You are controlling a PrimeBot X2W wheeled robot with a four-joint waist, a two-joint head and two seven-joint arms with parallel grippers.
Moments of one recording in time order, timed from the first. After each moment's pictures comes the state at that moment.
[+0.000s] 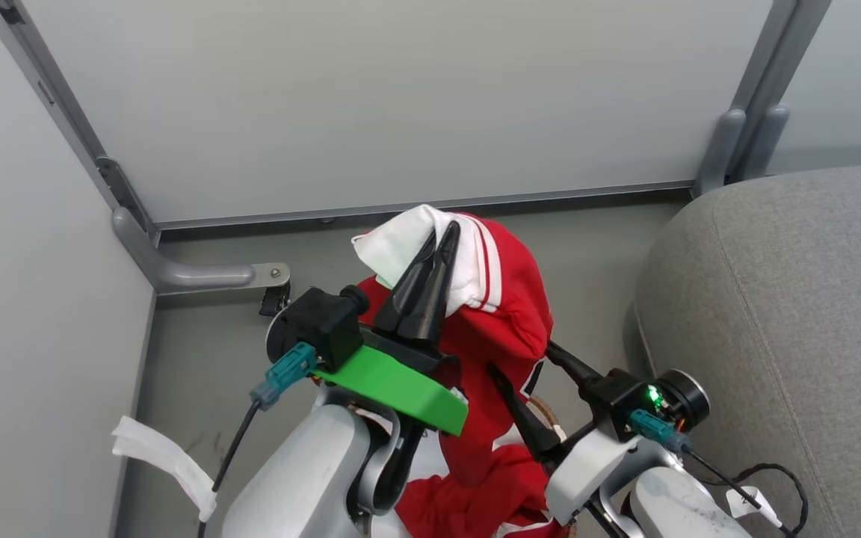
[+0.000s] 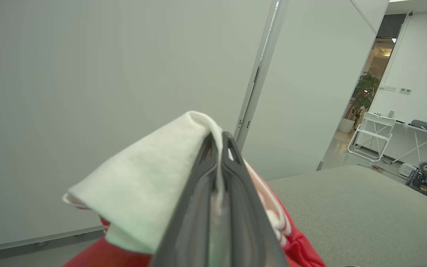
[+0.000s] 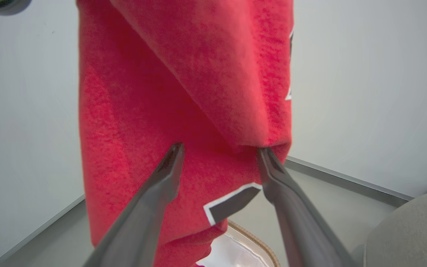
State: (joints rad) left arm -0.42 0.05 -0.65 0.20 -0.60 -0.02 -0.26; right arm -0.27 -0.05 0.45 0.39 0.15 0.13 -0.26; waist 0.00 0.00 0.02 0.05
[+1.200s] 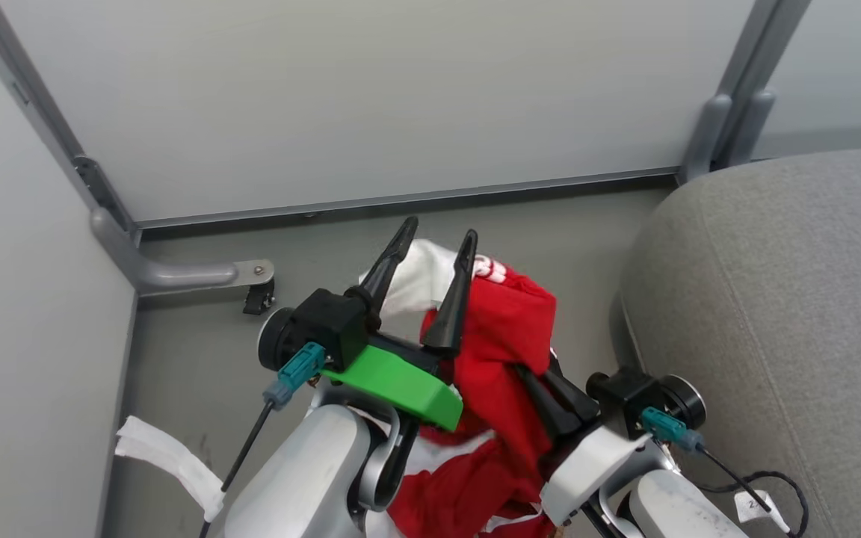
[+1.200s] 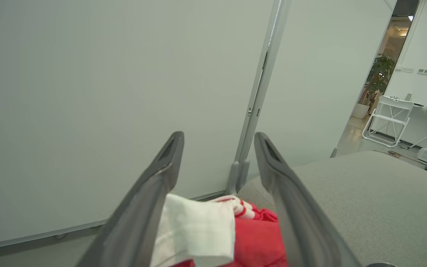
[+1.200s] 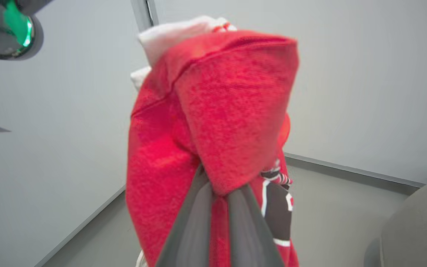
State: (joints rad) left arm -0.44 0.05 -0.66 0.24 -0.55 0.03 -0.26; right arm -0.26 -0.05 0.46 0.36 0.24 0.13 -0.26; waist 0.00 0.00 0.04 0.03
